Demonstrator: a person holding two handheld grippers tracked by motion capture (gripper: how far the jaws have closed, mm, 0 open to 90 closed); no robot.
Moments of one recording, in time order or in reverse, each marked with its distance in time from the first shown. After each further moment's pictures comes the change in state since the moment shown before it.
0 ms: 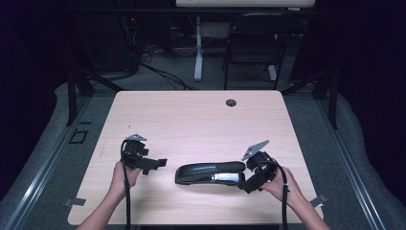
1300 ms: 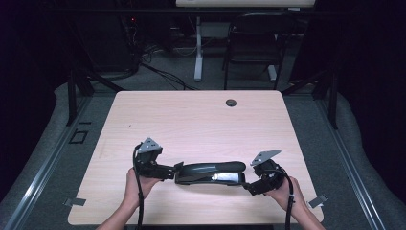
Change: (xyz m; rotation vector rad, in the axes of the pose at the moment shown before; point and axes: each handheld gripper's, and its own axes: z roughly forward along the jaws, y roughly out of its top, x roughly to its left) left arm -0.084 0.001 -0.008 -0.186 0.015 0.170; right arm 0.003 -0.027 0.000 -0.072 -0.097 0.062
